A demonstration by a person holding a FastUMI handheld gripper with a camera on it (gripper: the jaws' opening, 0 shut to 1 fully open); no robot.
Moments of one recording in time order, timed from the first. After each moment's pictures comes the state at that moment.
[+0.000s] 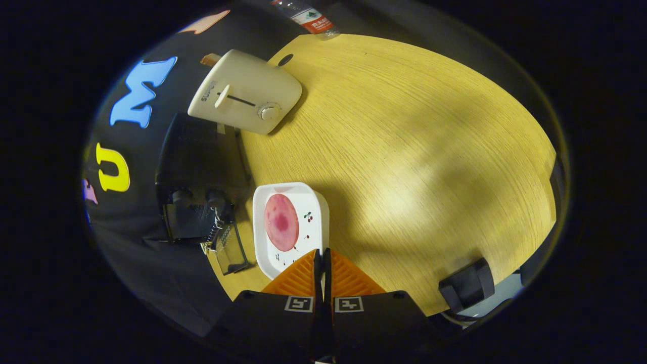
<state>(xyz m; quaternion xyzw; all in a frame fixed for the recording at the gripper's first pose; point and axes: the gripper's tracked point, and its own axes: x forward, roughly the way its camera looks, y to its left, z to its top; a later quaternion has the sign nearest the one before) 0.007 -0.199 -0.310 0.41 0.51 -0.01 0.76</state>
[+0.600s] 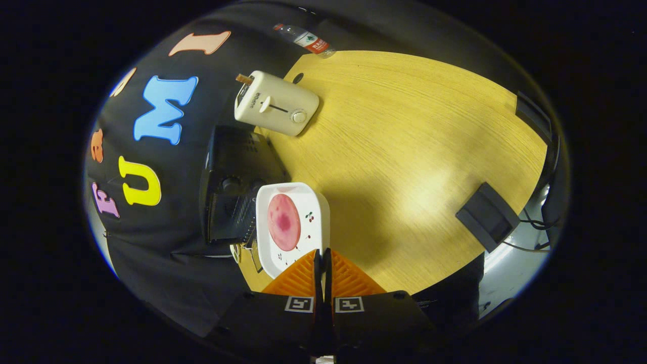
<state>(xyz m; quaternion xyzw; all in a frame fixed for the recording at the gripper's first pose) -0.054 -0.145 -0.250 0.47 0.44 0.01 0.77</state>
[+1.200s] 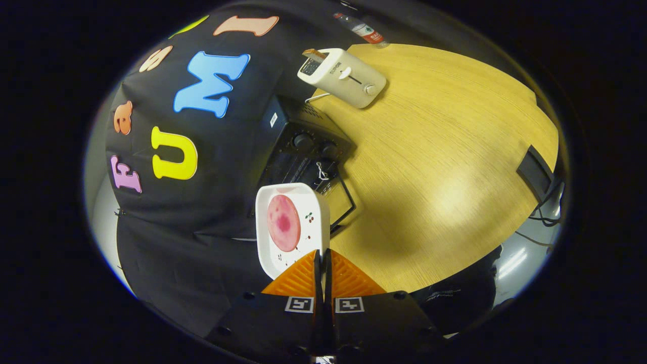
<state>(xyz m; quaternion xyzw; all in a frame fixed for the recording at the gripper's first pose) -0.060 -0.038 -0.198 0.46 0.42 0.10 0.77</state>
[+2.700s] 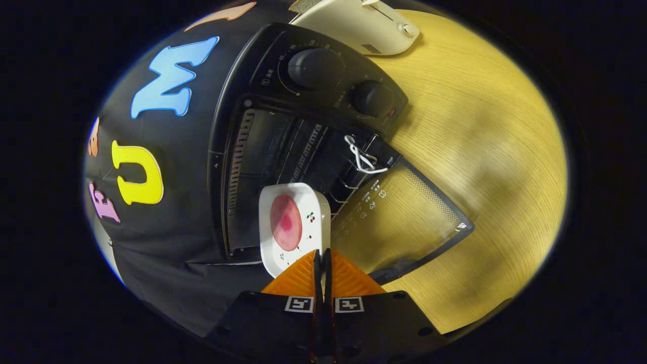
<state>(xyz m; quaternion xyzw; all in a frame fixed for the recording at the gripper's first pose) 0.108 0.097 -0.274 0.52 0.41 0.04 0.75</state>
